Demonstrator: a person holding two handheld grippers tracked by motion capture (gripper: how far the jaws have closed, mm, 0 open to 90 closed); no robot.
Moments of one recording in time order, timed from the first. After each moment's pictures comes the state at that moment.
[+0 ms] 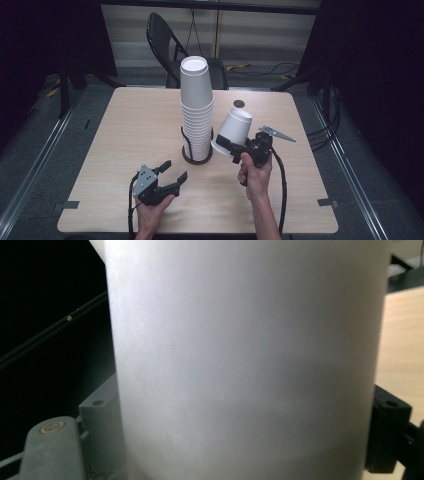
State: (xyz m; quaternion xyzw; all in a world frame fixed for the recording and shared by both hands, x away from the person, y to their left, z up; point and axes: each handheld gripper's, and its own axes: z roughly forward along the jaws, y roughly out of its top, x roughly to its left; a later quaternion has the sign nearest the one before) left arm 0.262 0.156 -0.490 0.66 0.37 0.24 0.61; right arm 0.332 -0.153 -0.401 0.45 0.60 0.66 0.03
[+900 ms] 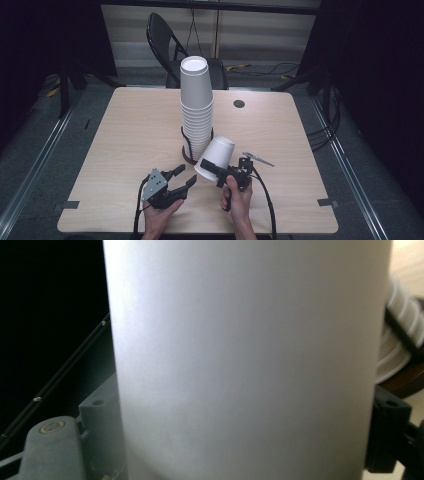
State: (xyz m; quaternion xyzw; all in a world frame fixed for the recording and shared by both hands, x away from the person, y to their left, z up) left arm 0.258 0.136 -0.494 0.68 0.31 0.23 0.62; right arm 0.302 -0.117 -0.471 0.49 0.55 0.67 -0.11
